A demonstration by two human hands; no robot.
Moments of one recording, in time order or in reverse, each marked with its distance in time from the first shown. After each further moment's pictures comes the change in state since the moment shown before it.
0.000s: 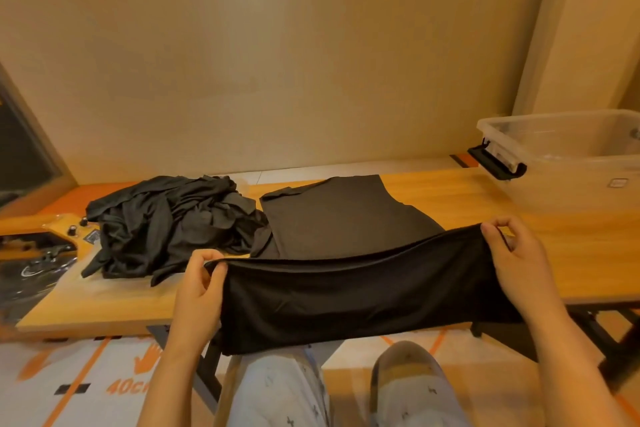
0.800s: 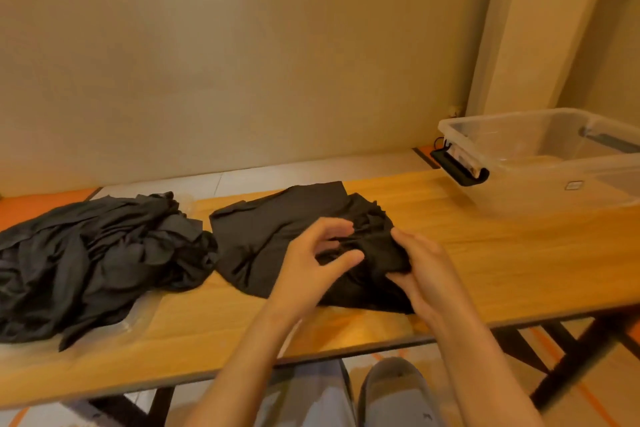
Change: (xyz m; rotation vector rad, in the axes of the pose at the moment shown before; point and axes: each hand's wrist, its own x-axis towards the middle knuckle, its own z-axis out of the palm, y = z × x) left_hand 0.036 0.086 0.161 -0.216 -0.563 0.263; right_hand 0.018 -0.037 0.063 0.743 -0.128 0.514
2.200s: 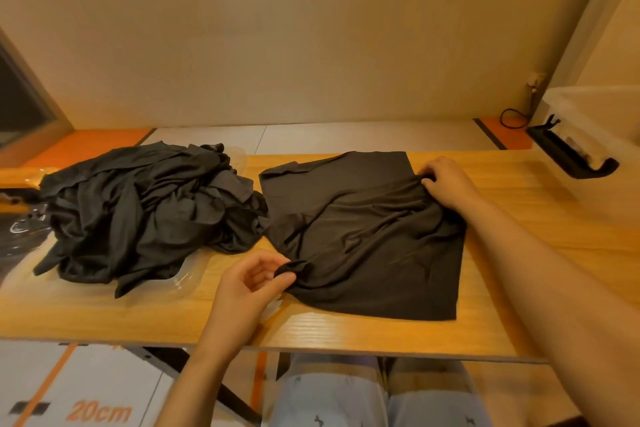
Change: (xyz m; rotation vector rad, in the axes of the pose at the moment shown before) left_hand -0.078 -0.073 -0.100 -0.072 0.328 -0.321; right_hand 0.236 0.025 0.021 -1.579 -0.159 -0.438
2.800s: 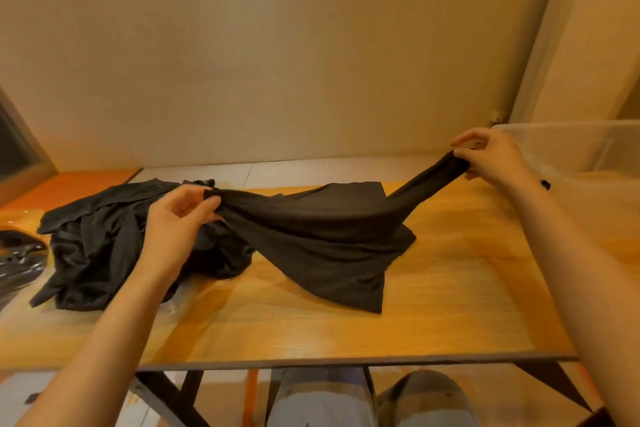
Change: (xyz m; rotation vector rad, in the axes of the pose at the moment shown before) left_hand 0.066 0.073 -0.063 0.066 0.254 0.195; right_hand -0.064 -0.003 -0.145 0.605 0.272 0.106
